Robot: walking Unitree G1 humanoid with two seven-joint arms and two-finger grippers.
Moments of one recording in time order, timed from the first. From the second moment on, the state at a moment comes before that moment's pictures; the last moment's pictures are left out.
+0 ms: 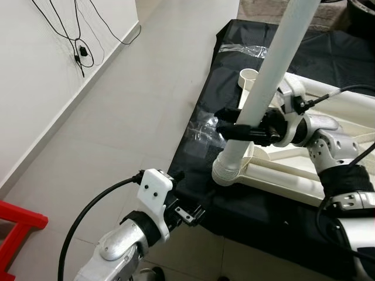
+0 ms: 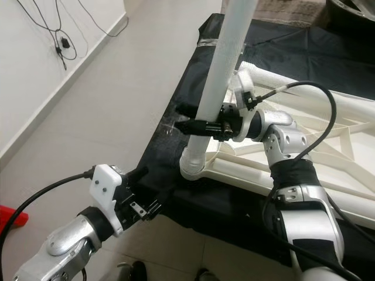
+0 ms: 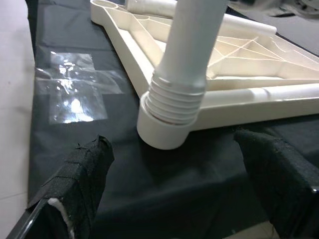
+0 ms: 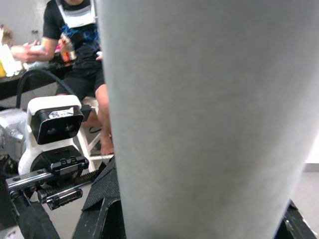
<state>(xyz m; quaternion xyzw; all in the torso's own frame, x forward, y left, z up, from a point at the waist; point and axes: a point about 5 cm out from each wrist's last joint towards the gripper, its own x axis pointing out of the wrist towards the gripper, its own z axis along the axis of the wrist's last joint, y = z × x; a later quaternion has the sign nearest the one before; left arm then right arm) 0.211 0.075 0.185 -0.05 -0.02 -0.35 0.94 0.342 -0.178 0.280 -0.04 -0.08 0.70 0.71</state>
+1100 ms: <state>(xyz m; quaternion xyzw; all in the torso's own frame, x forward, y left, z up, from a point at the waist) 0.202 0.069 0.183 -0.06 -0.02 -0.36 0.93 0.354 -0.157 0.272 -0.14 -0.08 0.68 0.72</state>
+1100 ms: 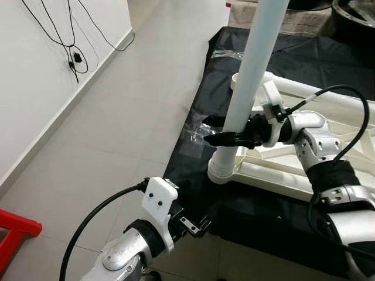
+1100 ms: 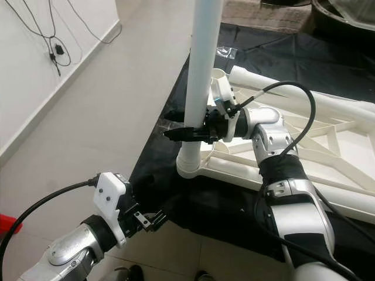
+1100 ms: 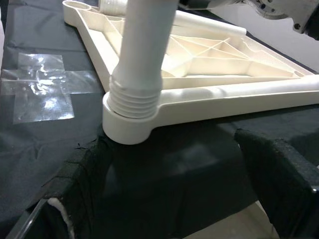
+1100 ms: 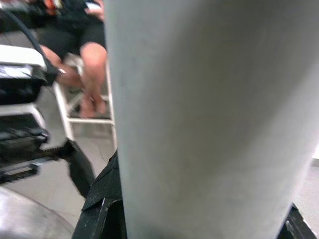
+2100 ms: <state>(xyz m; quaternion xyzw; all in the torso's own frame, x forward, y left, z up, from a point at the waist) 0.208 0.074 0.187 -0.05 -0.03 -0.35 0.94 0.389 -0.160 0.259 -0.04 -0.09 0.38 0.92</state>
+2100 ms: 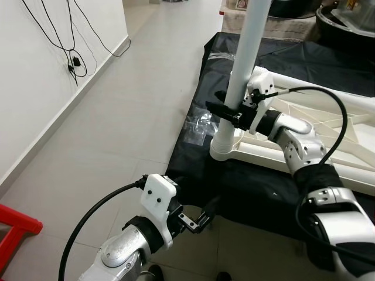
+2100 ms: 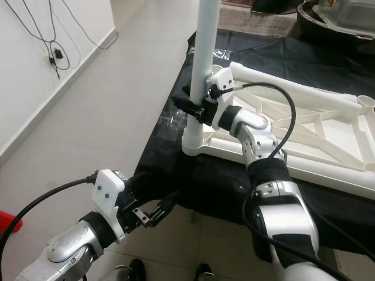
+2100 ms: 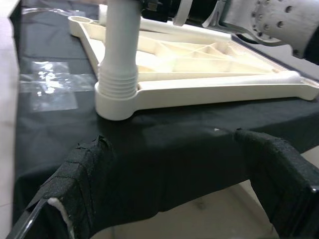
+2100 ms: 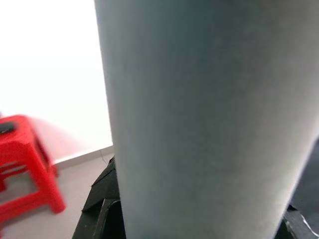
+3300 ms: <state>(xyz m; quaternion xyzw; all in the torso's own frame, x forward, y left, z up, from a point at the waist) 0.214 0.078 0.187 -0.04 -0.04 -0.34 0.94 0.395 -0.148 0.285 0.00 -0.13 -0.31 0.94</state>
